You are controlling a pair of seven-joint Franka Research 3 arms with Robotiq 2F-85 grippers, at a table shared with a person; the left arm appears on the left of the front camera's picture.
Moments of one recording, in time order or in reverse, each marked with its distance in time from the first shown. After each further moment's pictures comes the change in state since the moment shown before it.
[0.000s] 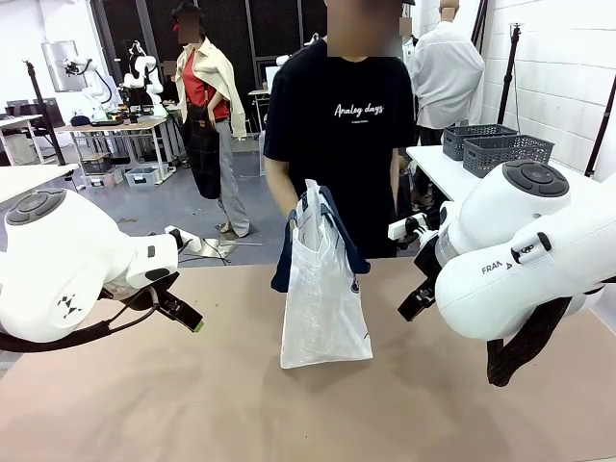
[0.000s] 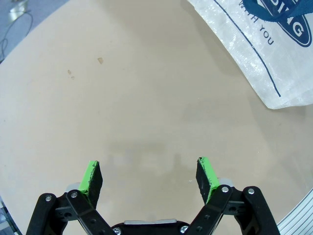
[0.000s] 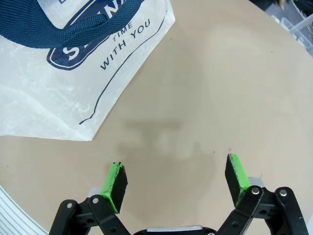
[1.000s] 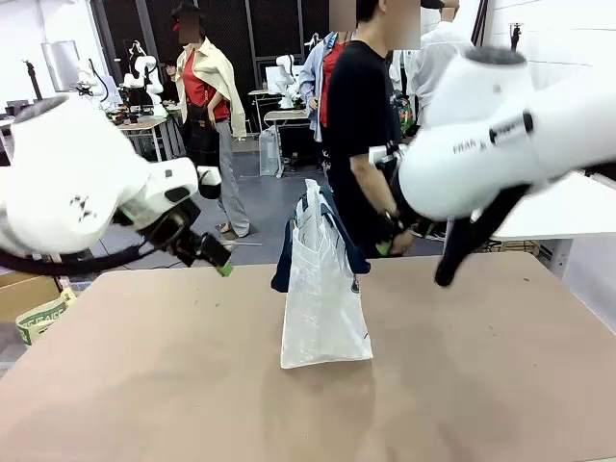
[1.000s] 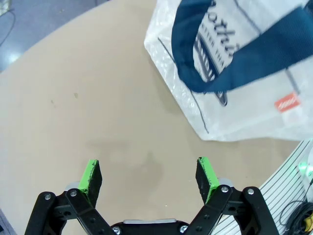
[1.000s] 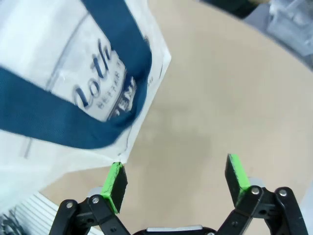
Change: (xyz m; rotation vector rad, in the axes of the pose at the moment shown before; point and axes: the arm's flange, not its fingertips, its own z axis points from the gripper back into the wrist) left arm 0.093 -0.025 0.079 -0.123 -0.013 0.103; right arm 0.118 -0.013 0.076 0.005 0.077 -0.182
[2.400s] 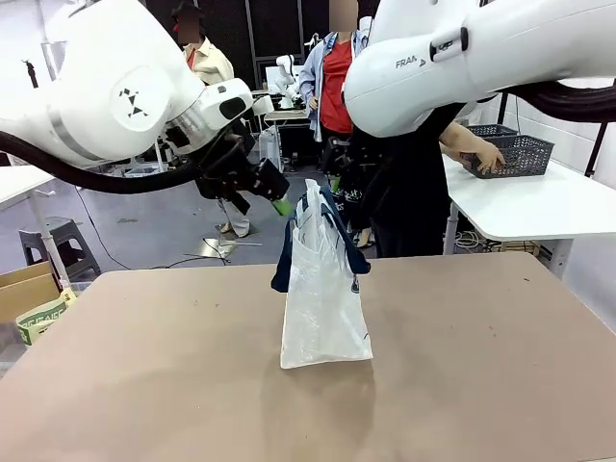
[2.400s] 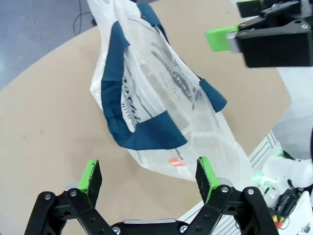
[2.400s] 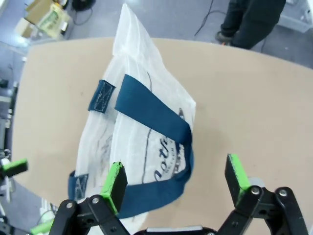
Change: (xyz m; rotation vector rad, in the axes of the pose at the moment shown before) left arm 0.102 -0.071 0.045 -0.143 0.002 0.024; right arm 0.104 0.033 0.037 0.028 -0.041 -0.298
